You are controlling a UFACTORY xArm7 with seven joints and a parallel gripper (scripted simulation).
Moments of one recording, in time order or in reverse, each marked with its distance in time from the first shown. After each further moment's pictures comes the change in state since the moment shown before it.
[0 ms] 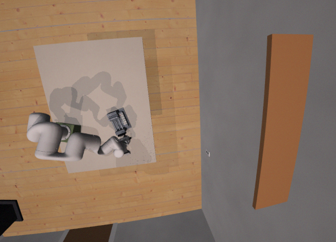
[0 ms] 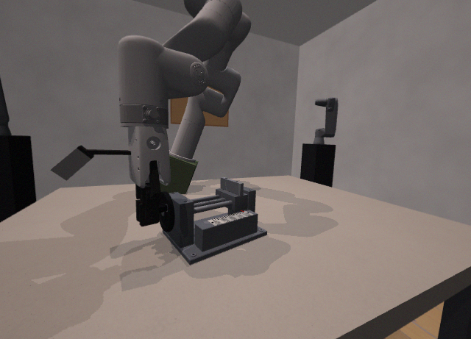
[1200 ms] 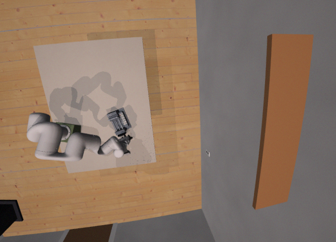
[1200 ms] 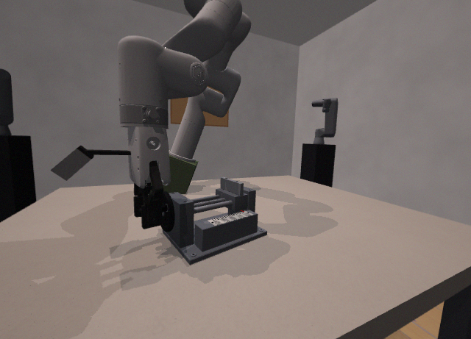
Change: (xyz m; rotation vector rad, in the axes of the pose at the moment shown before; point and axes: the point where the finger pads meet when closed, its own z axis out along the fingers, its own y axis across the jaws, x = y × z) arm 0.000 0.001 0.000 -0.002 -0.001 0.001
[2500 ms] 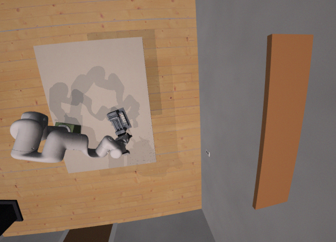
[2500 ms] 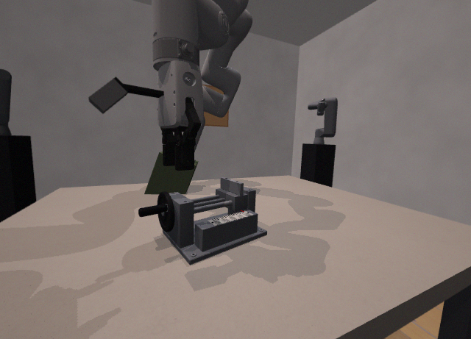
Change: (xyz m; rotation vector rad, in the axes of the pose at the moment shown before) arm -0.046 -0.029 -0.099 0.001 -0.004 -0.009
